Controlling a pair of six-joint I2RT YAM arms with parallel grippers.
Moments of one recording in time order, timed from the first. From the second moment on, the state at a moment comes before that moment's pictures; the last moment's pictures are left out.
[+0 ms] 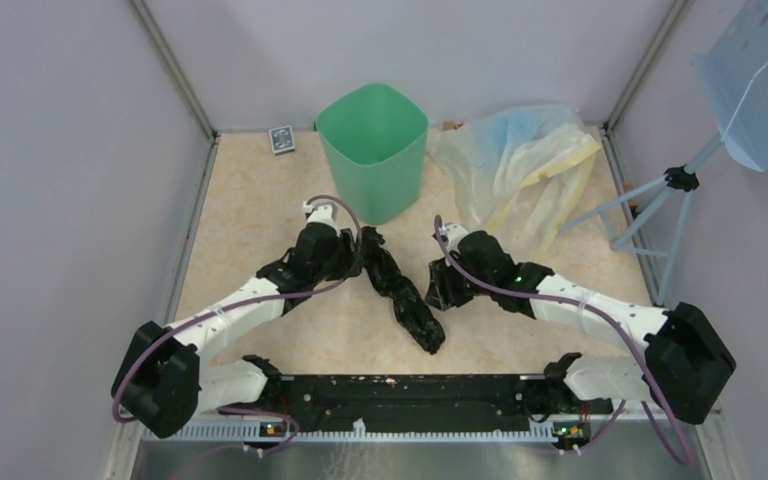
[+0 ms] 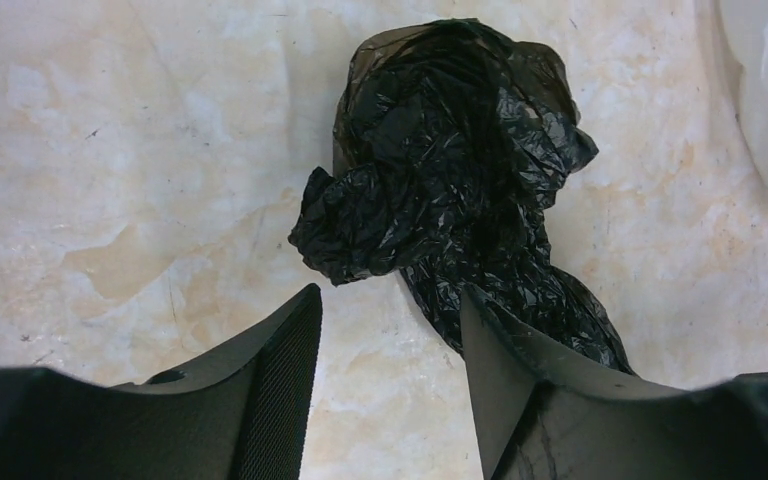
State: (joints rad) left arm -0.58 1.17 0.64 -0.13 -0.13 -0.57; right arm 0.79 1.19 0.69 -0.24 -0.17 0.37
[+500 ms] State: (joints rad) left arm -0.45 1.00 0.46 -0.01 -0.05 -0.87; right arm 0.84 1.37 0.60 -0.07 -0.23 0.38
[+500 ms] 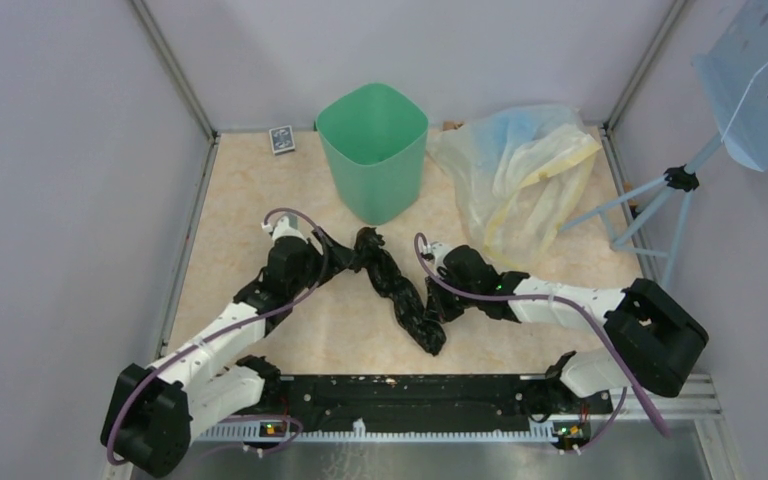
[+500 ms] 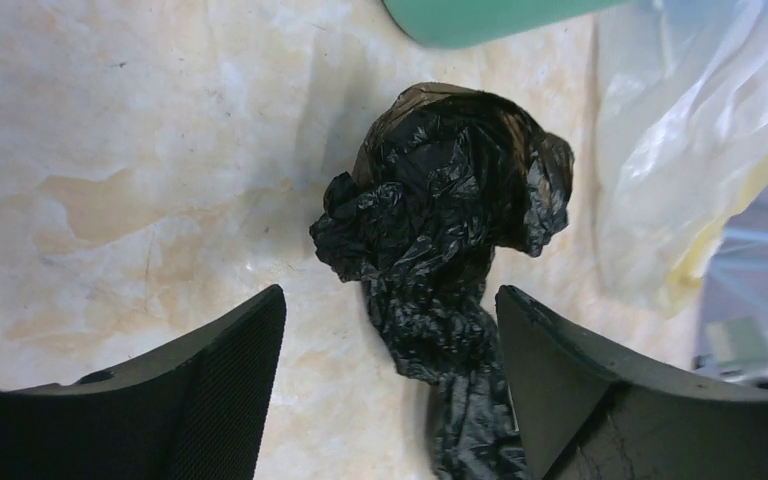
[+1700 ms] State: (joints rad) left arm -0.36 1.35 0.38 0.40 -0.08 -1.42; right arm 0.86 1.27 0.60 -0.11 -0.16 0.38
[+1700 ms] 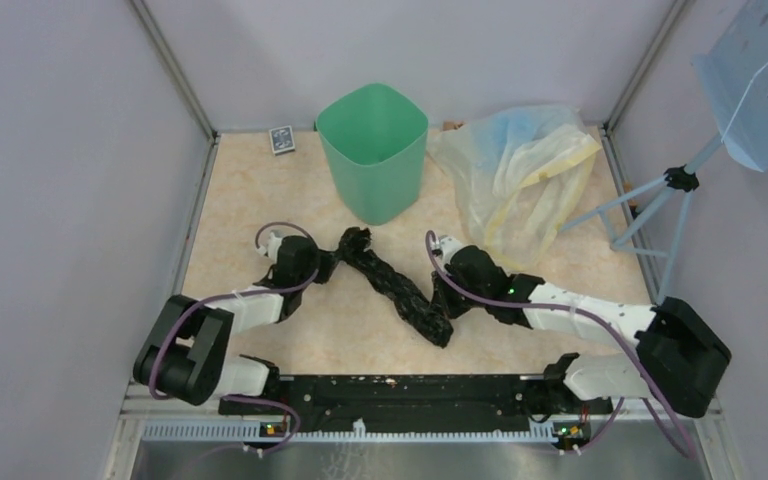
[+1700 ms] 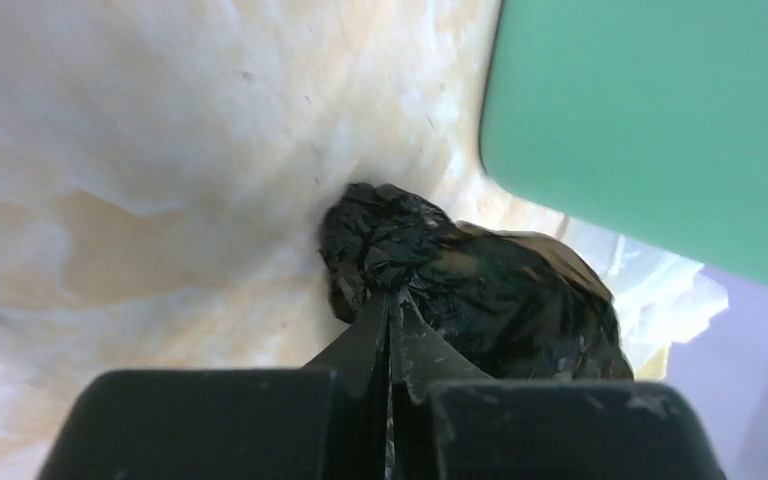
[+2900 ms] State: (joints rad) left arm -0.16 0.91 0.37 -0.16 0.04 -0.87; right arm 0.65 0.95 0.65 -0.50 0.36 0.59
